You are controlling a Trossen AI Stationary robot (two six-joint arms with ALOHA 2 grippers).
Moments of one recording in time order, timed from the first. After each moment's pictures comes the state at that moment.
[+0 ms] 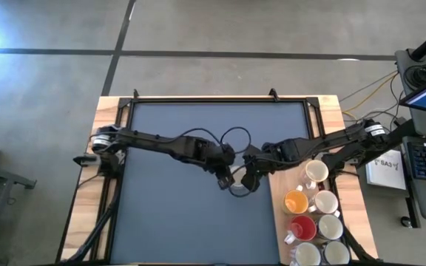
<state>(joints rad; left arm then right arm) -0.09 1.90 1.64 -0.70 -0.07 -0.56 0.19 1.49 1.24 -0.88 0.16 0.75</state>
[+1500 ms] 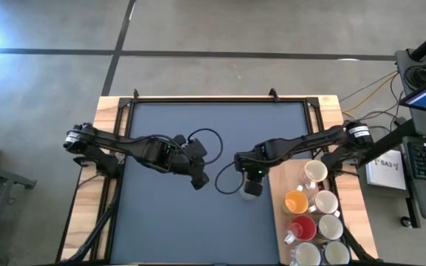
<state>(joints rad) -0.25 1.63 1.64 -1.07 -0.44 -0.71 0.10 1.66 1.23 -0.91 -0.12 0.39</state>
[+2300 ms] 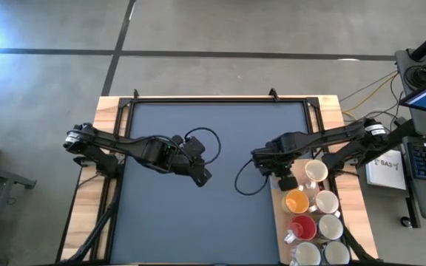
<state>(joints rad) -0.26 1.63 1.64 -1.07 -0.49 -0.84 0.11 1.49 1.22 -1.34 -0.10 -0.12</state>
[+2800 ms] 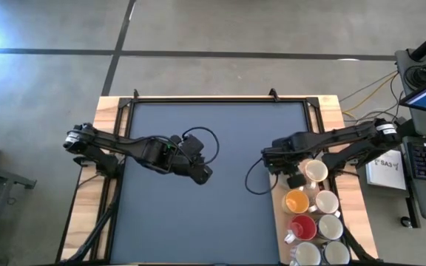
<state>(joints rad) -0.26 1.63 1.64 -1.07 -0.54 -0.93 0.10 1.36 1.09 -1.31 -0.03 -0.19</state>
